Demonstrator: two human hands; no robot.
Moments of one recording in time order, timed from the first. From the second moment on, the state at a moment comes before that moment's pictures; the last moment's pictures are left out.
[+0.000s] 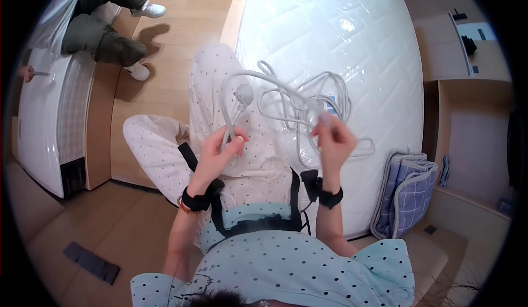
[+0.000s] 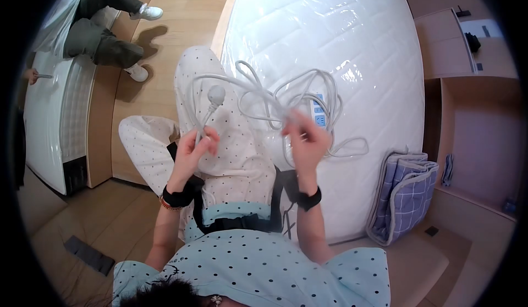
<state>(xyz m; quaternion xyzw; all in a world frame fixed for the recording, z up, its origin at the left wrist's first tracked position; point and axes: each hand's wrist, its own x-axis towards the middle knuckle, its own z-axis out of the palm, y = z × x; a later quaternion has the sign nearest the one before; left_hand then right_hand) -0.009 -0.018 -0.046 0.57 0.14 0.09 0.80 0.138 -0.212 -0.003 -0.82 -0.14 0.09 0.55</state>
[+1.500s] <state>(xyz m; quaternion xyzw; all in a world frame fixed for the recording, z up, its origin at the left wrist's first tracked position) -0.001 -0.025 -0.062 0.57 0.38 0.18 0.71 0.143 -0.196 -0.043 -0.77 -0.24 0.05 0.59</state>
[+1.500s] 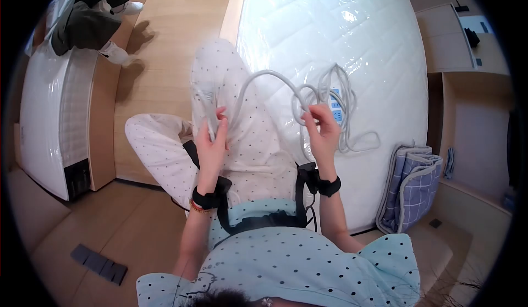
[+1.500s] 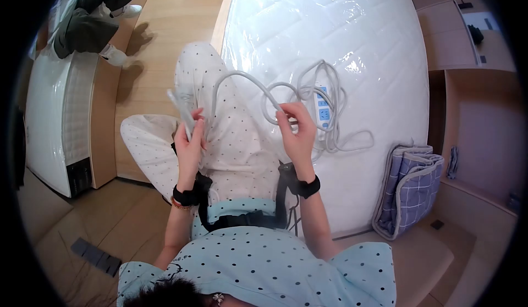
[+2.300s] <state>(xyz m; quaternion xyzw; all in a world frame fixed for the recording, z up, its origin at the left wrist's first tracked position) -0.036 0.008 -0.064 0.49 0.13 0.28 0.82 0.101 -0.201 0.034 -0.79 -0.40 0.03 0.47</state>
